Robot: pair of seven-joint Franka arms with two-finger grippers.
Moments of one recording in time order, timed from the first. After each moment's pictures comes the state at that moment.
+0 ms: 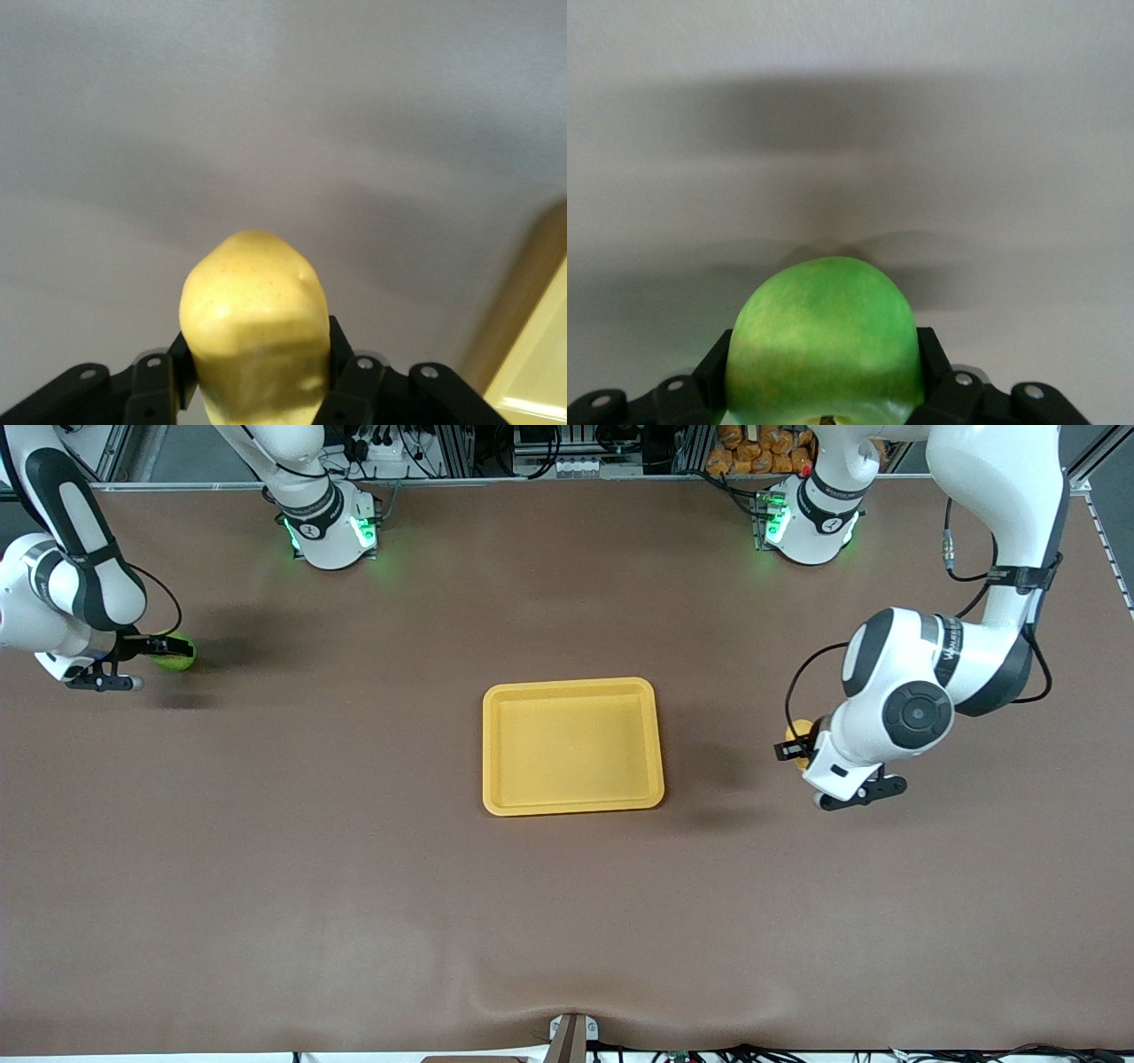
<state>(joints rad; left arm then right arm) -0.14 0.34 -0.16 -1.85 0.07 1.95 -0.56 -0.58 0.21 -0.09 -2.40 -0.24 2.30 -0.44</state>
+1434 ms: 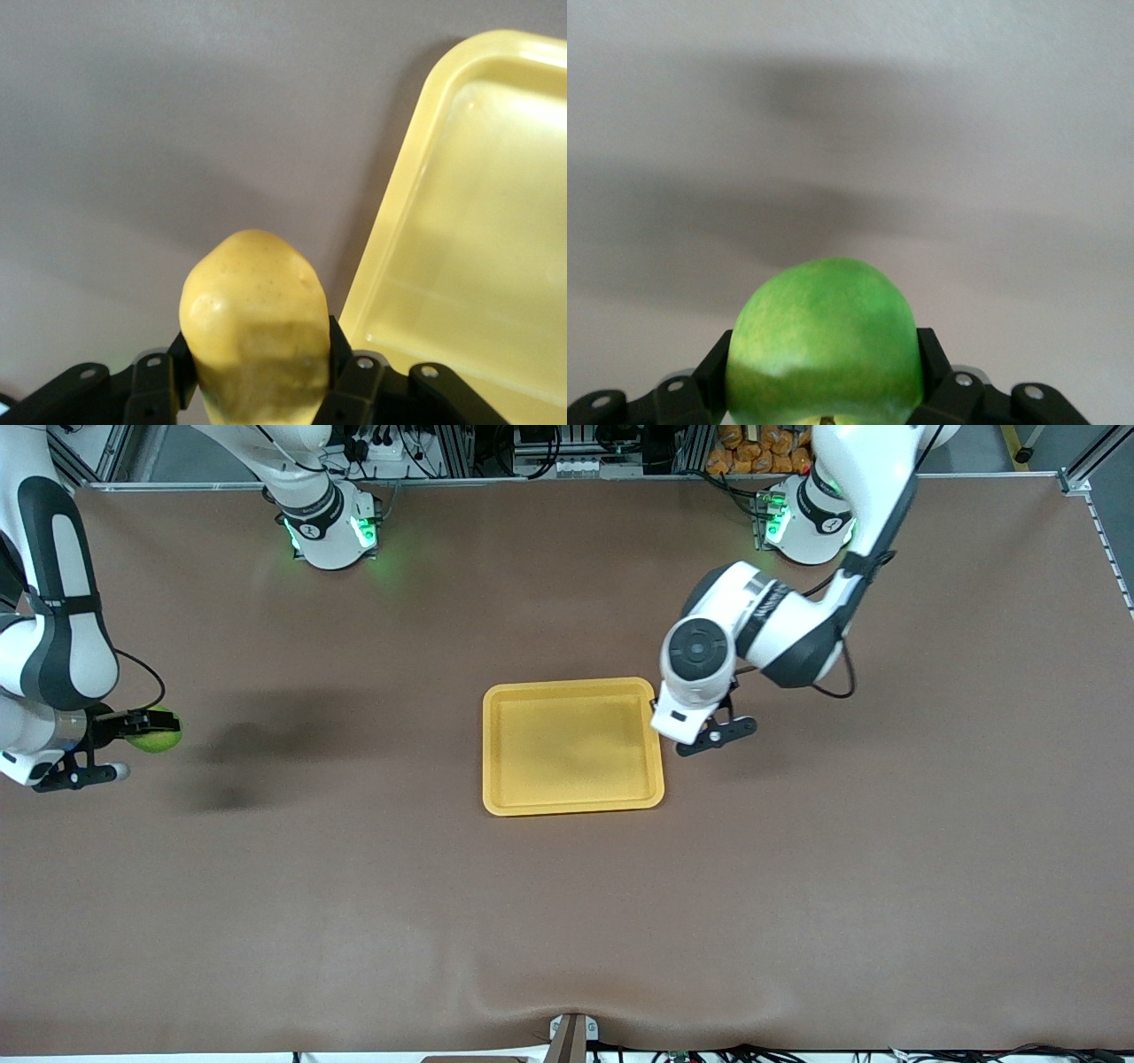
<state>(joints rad) -0.42 0.44 -0.25 -1.80 0.17 1.92 -1.06 -0.24 0.35 -0.07 -1.86 -0.06 1.90 -0.44</state>
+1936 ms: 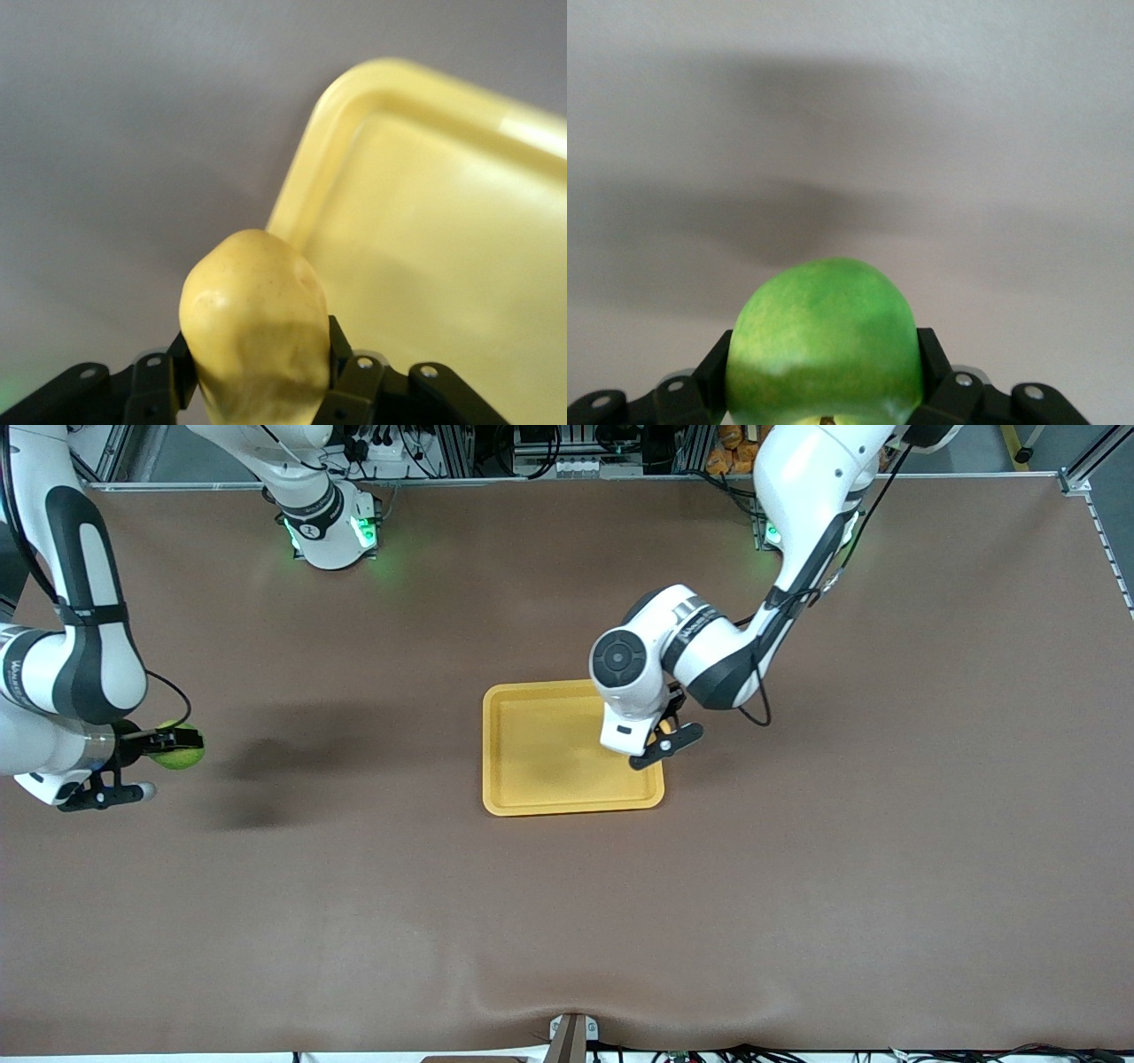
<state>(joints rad) -0.52 0.63 -0.25 -1.58 0.29 1.95 -1.35 -0.13 0.37 -0.07 -1.81 -0.04 1.88 -0.32</state>
